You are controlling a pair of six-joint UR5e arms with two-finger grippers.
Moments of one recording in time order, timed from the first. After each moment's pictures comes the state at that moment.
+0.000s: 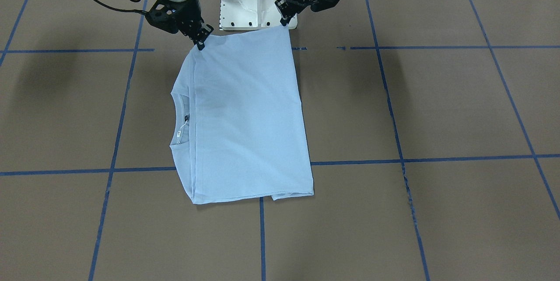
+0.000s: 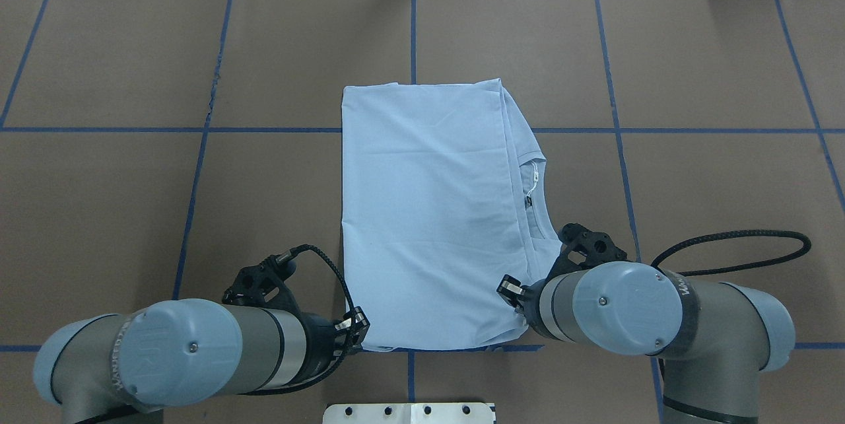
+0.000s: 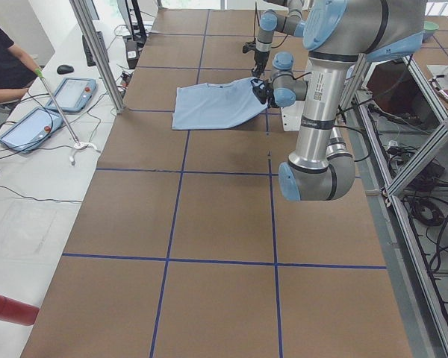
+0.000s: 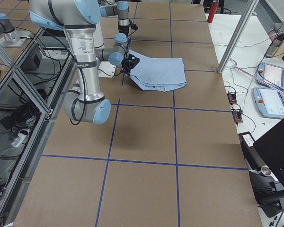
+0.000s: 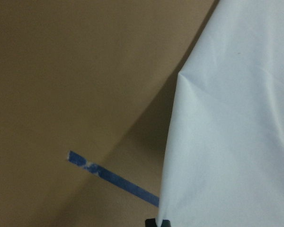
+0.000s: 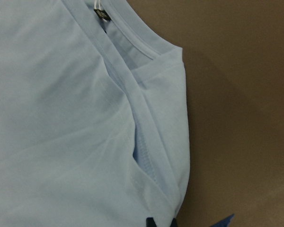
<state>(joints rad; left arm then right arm) -0.19 -1.94 -2.14 -1.76 -1.67 -2.07 0.26 -1.31 2.14 -1.54 1.65 1.97</state>
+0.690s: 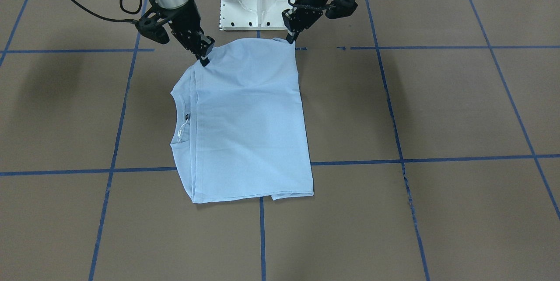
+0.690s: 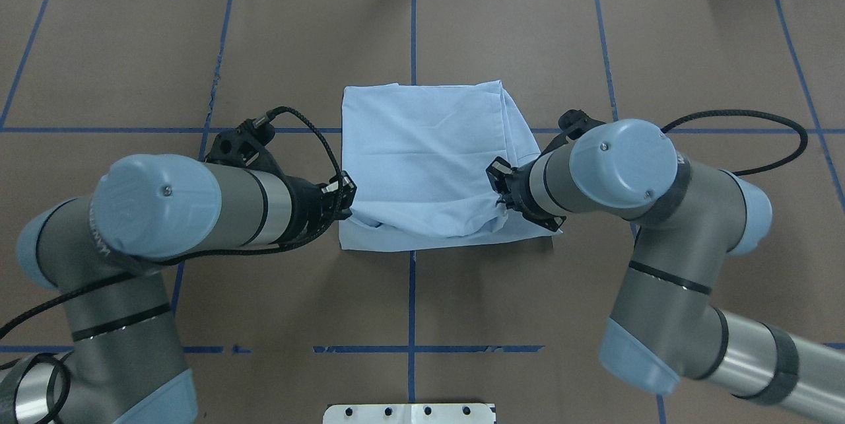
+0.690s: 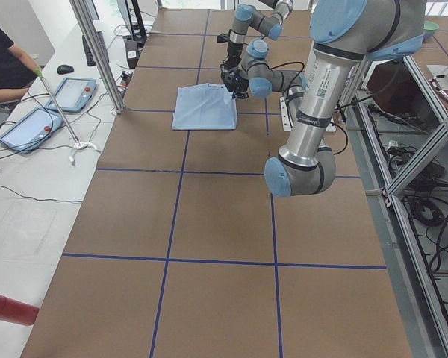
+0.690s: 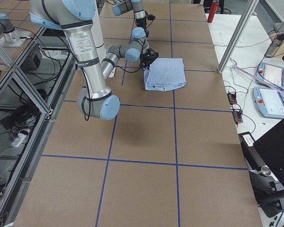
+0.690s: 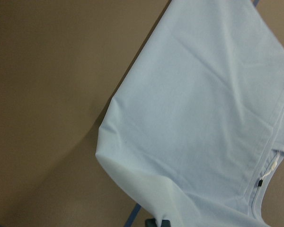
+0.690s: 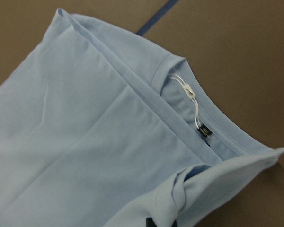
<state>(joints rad) -0.47 -2.05 -2.03 -1.76 -1.68 -1.90 0.54 -1.14 1.92 -1.42 1.77 1.97</state>
